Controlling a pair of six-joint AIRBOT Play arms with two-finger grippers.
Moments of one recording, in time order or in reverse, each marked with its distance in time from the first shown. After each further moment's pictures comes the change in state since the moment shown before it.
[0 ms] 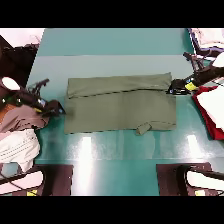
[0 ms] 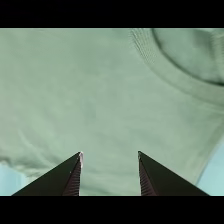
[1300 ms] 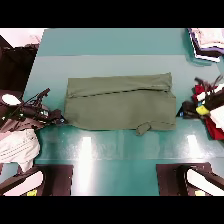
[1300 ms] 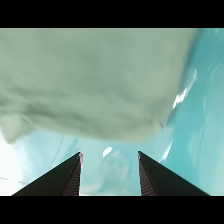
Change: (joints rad) left arm 0.000 0.152 -0.183 -0.127 0.068 0.035; right arm -0.174 0.223 -0.373 -0.034 0.098 0.040
